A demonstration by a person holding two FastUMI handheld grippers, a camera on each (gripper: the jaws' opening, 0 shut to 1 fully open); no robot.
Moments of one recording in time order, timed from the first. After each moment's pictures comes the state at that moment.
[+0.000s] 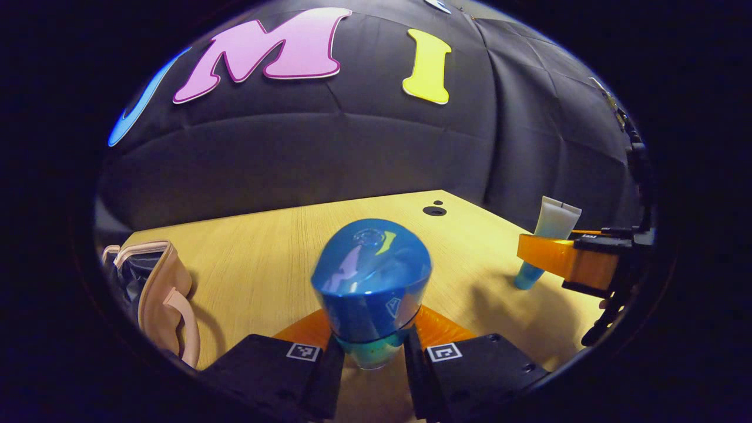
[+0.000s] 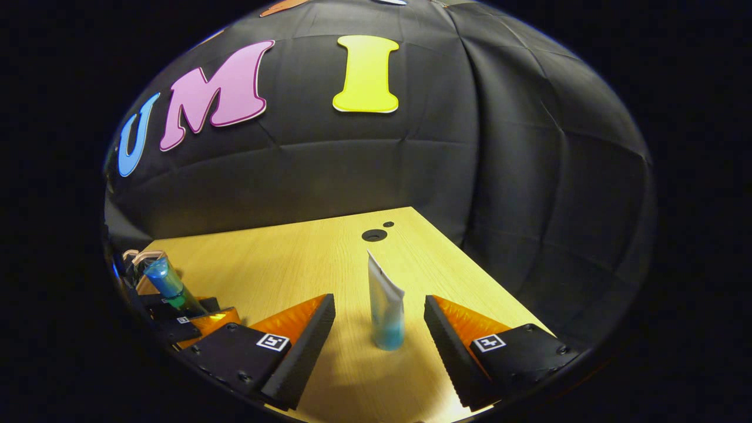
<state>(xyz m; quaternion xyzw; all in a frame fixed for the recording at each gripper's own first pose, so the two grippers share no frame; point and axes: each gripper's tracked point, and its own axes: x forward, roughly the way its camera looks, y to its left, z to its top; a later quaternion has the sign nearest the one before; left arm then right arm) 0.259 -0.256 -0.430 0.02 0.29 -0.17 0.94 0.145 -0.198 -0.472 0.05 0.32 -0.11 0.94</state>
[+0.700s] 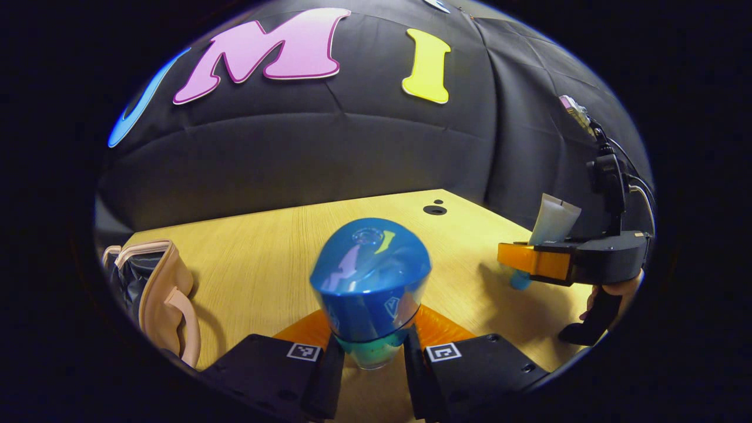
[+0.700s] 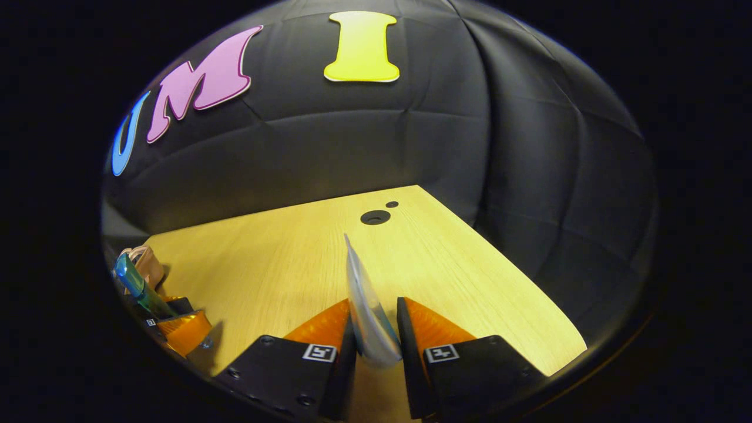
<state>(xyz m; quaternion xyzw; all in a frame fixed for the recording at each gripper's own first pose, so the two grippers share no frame) 0.258 -0.257 -0.432 0.03 0.28 -0.17 0.94 0.165 -0.201 -0.522 0.06 0.36 -0.09 0.93</state>
